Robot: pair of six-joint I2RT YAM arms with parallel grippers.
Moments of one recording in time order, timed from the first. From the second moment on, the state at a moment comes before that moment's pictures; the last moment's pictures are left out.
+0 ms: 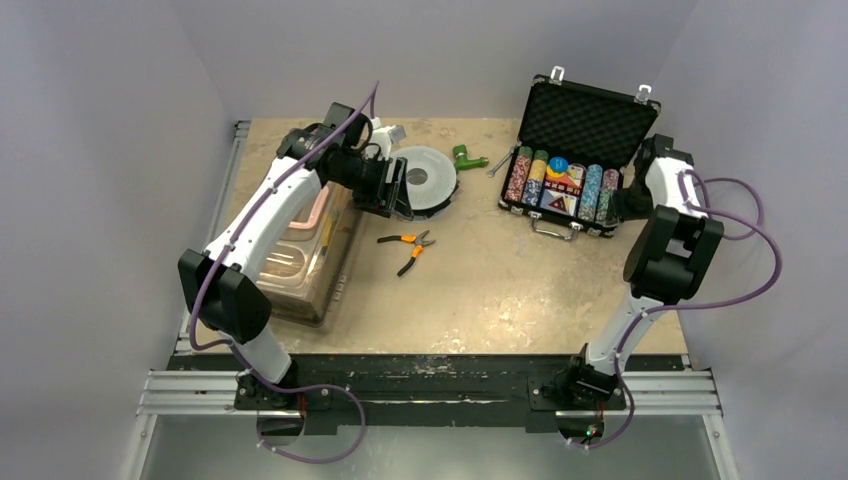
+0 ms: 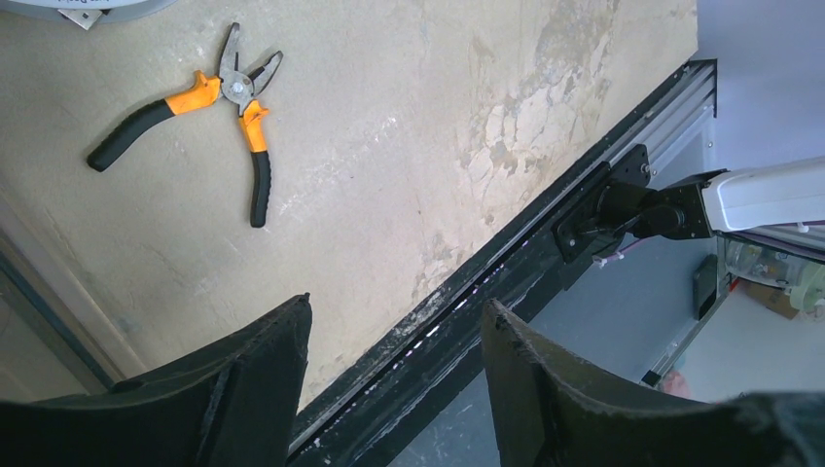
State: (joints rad) left arm -0.42 1.68 1.73 -1.06 0.54 -0.22; right arm -0.36 1.94 1.61 -1.04 0.16 1.24
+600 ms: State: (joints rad) left arm -0.42 1.68 1.73 -1.07 0.54 -0.22; right arm -0.38 2.01 1.63 -1.00 0.14 1.31
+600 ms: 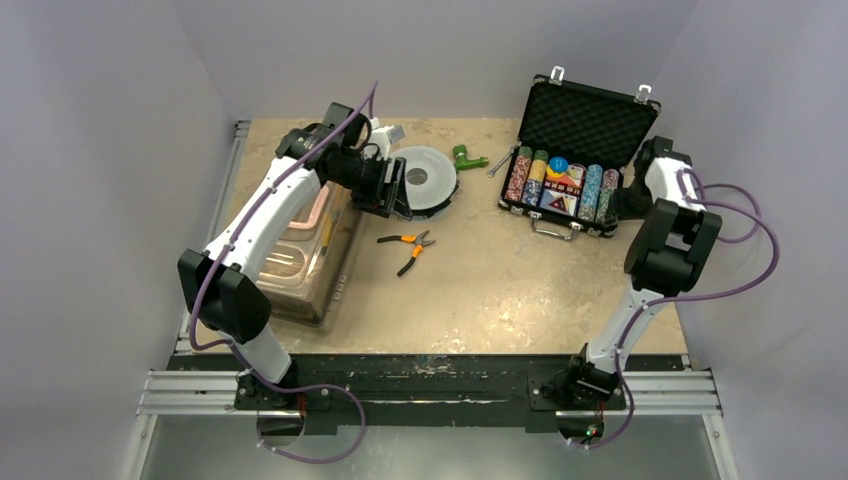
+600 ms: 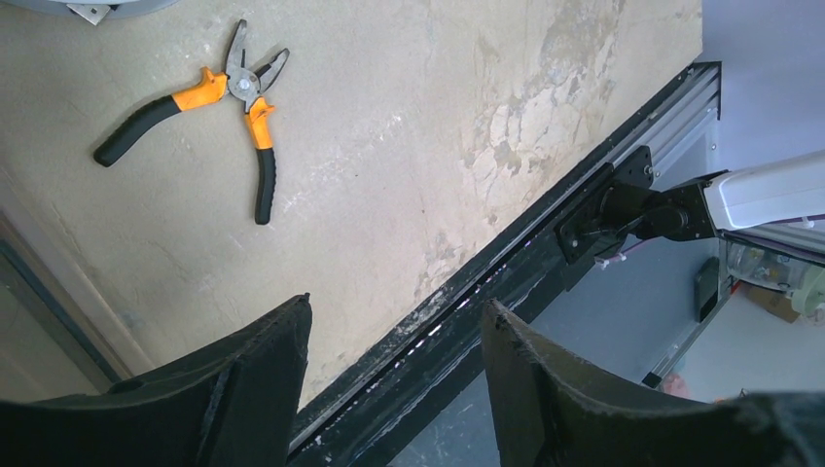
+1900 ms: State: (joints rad) left arm -0.41 1.68 1.73 -1.07 0.54 -0.22; right arm -0.37 1.94 1.61 -0.94 0.06 1.18
